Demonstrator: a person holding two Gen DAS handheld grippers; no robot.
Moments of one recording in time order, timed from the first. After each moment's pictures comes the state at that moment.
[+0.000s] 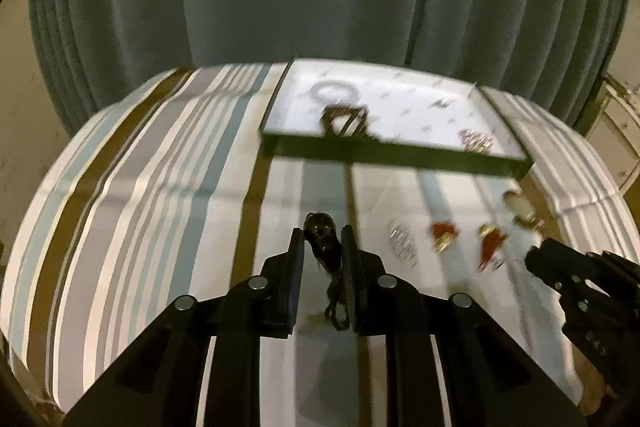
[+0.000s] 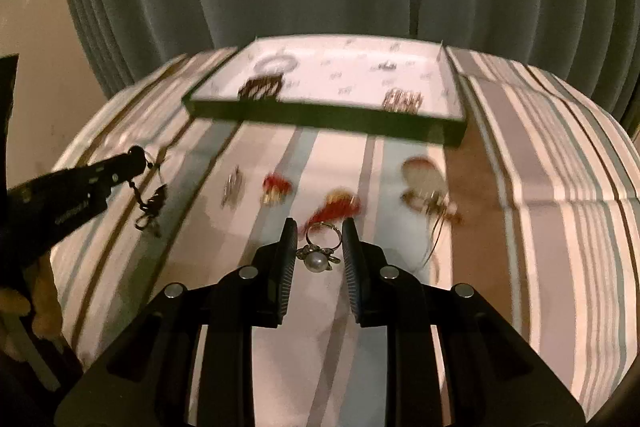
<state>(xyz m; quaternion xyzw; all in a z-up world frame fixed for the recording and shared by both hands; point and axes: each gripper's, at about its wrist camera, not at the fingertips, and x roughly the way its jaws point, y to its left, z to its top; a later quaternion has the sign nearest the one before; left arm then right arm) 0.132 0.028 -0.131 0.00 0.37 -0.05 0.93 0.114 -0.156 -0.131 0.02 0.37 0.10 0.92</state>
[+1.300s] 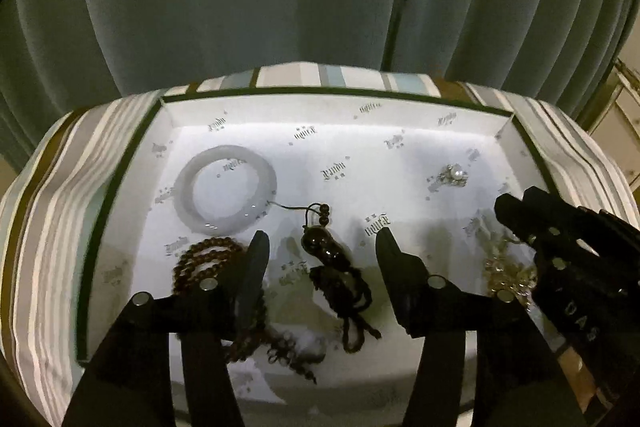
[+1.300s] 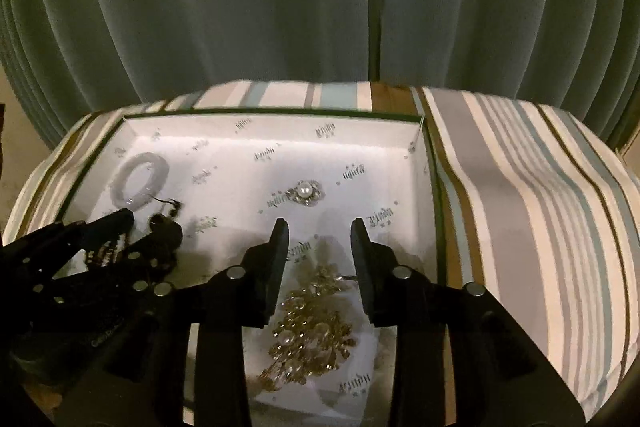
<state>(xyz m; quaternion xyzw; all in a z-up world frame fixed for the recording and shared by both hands) 0.339 -0.053 -0.160 0.02 0.43 -0.07 0.90 0.332 -0.206 -0.129 0.02 0.38 0.04 0.92</state>
